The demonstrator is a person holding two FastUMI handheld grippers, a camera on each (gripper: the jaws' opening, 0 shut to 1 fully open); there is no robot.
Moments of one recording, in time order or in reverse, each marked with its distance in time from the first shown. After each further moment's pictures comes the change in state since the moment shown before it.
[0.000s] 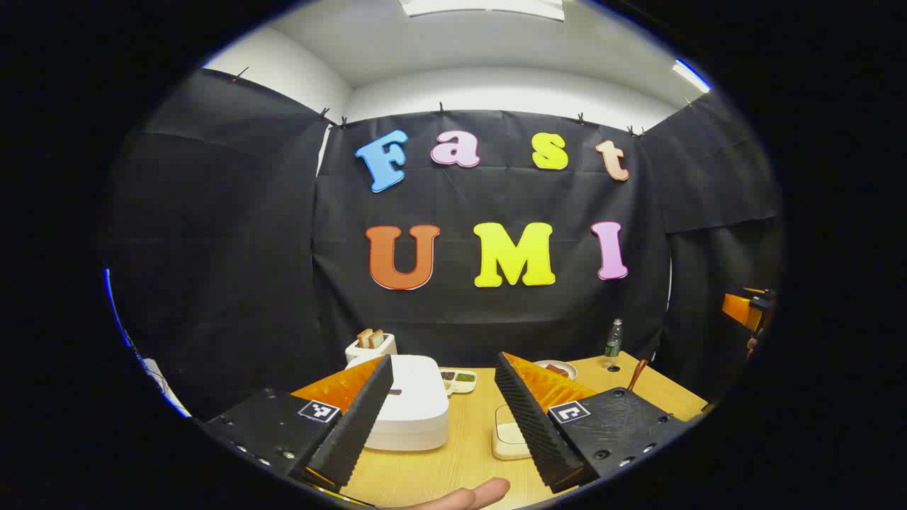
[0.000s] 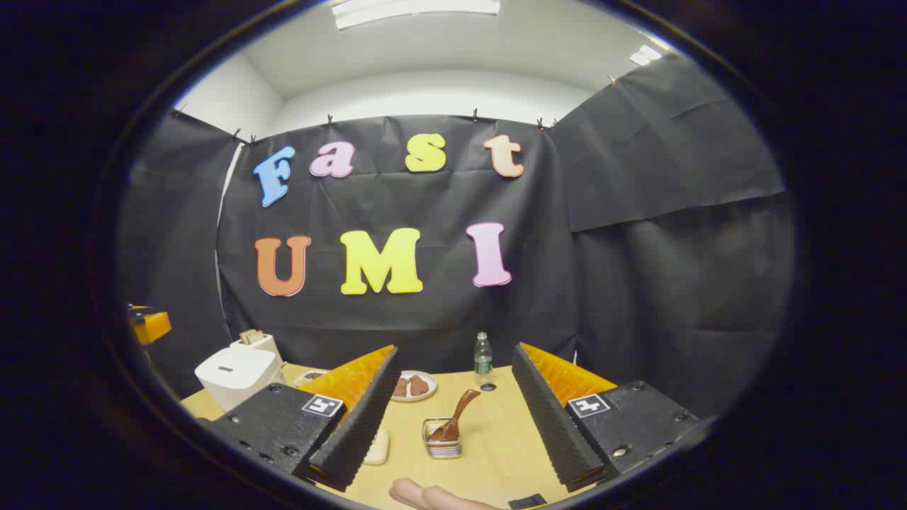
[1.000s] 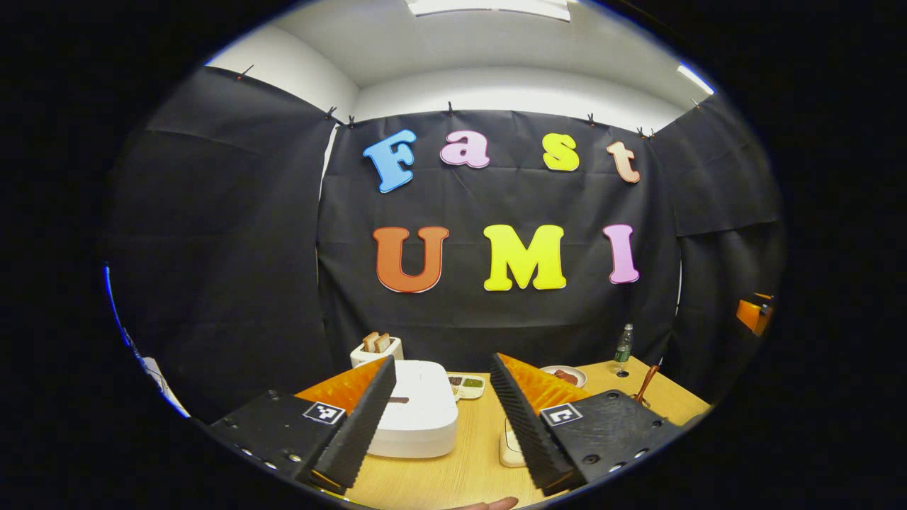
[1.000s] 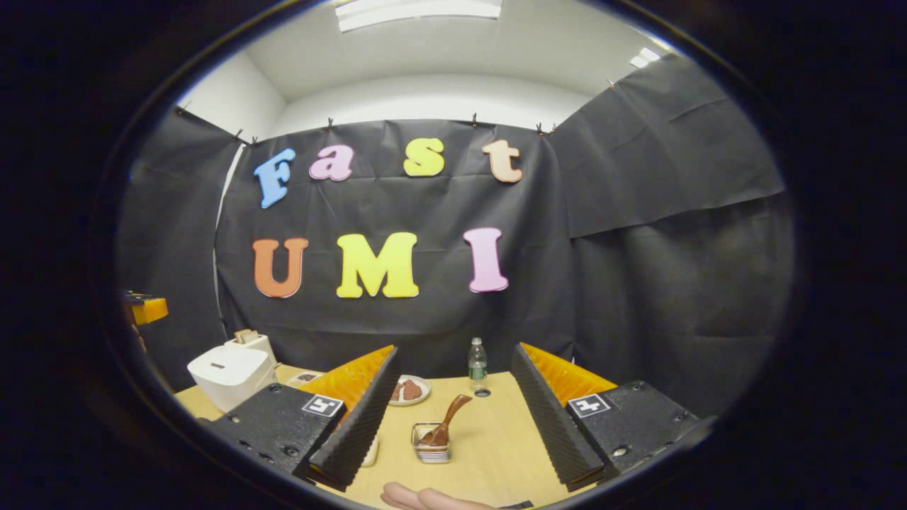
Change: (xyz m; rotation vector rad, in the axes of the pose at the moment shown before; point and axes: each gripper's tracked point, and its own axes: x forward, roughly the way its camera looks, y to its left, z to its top) left arm 0.029 0.024 -0.010 -0.016 0.025 0.041; right arm 0.015 -0.009 -0.002 -0.016 -0.039 0.004
